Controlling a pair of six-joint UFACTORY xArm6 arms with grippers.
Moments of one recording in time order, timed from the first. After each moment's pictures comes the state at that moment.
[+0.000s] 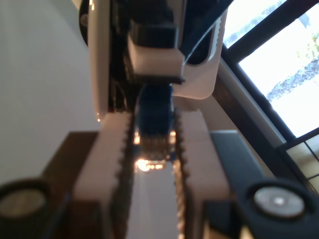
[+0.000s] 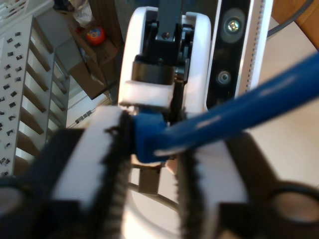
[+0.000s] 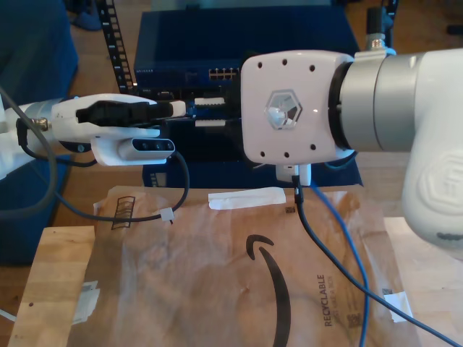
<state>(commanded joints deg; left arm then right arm) 16.6 8.9 -60.8 -86.6 132.0 -102.3 38.2 -38.5 -40.3 50.9 23.8 66.2</state>
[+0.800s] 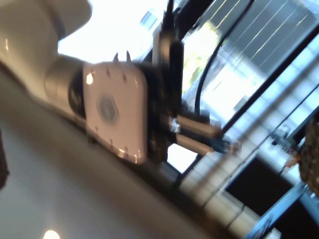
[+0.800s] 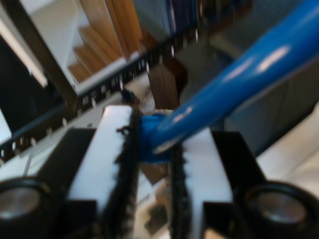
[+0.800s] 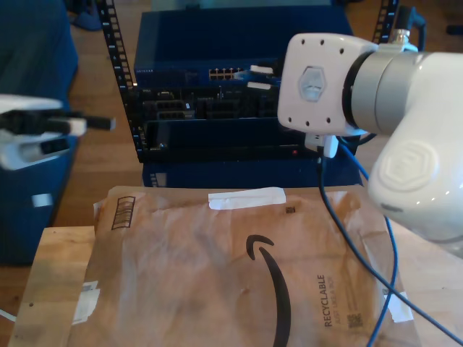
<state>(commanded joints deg) 37.3 4.2 -73.1 -54.4 124.9 -90.9 30.7 -30.1 -37.1 41.4 0.2 68.2</state>
